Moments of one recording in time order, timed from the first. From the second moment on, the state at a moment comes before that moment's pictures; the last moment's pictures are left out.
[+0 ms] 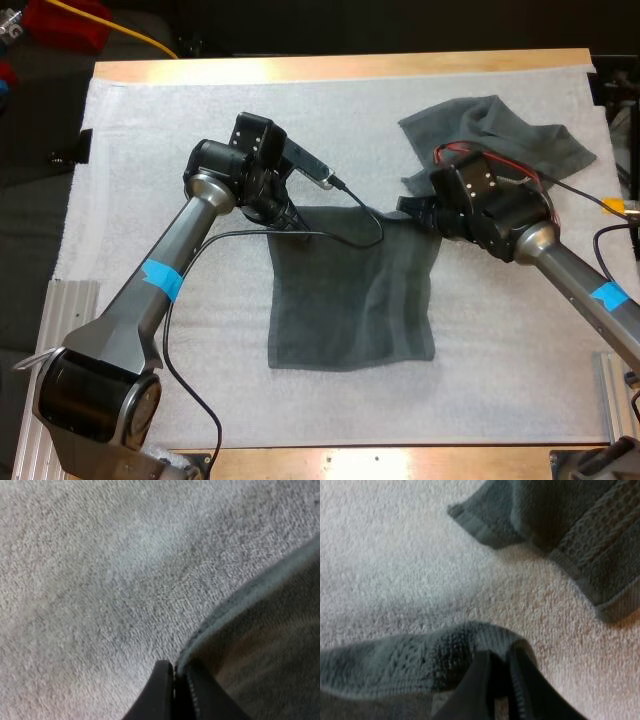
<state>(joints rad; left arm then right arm) -0.32 1.70 -1.38 1.03 0.03 -1.46 0.53 1.56 -1.16 0.76 0.16 -1.17</state>
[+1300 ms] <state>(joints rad) -0.32 1.32 -1.38 1.26 0.08 -1.54 0.54 1.32 -1.16 1.04 0.04 -1.43</state>
